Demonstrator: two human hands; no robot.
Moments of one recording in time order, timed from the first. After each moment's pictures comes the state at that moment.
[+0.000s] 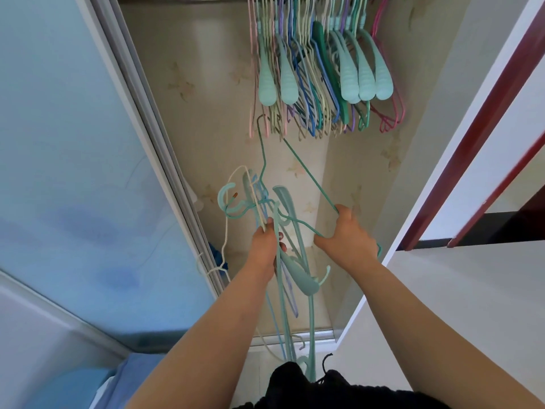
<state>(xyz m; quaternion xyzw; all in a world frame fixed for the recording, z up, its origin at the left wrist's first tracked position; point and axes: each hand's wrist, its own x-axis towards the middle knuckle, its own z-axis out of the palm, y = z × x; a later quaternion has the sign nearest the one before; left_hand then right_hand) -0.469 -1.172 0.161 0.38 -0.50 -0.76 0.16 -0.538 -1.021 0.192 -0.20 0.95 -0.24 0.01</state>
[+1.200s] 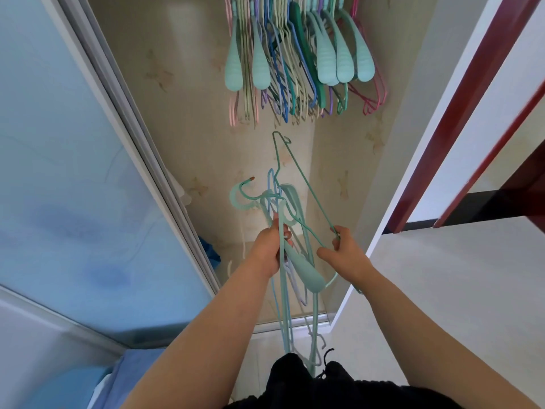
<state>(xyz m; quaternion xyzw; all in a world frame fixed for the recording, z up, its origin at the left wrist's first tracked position) -0.467 -1.142 0.157 0.34 -0.47 -0.81 0.05 -0.517 -0.977 0.149 -0.13 0.86 -0.45 0.19</state>
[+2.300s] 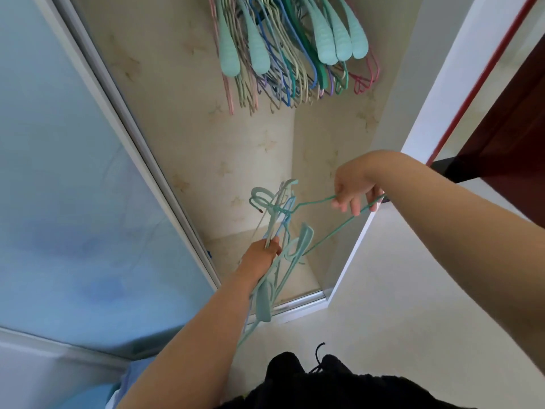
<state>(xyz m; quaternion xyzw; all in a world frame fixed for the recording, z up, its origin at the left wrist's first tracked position) -0.414 -1.197 0.115 0.22 -0.85 -0.47 -0.05 -0.569 -1.024 0.297 -0.22 0.90 0.07 0.37</state>
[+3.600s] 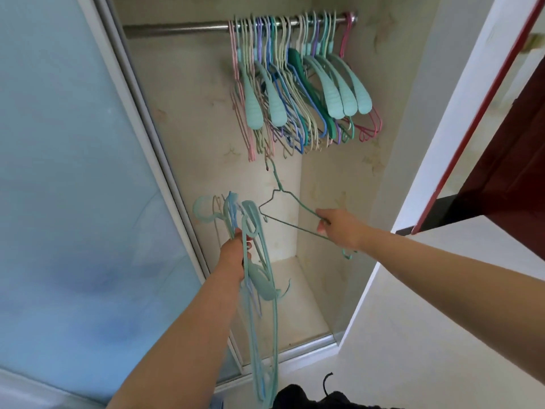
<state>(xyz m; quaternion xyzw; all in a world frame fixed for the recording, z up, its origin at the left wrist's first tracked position) -0.465 -1.290 0.150 0.37 -0.51 -0.77 0.10 -0.531 -1.063 0.256 -0.24 0.94 -0.20 0.14</state>
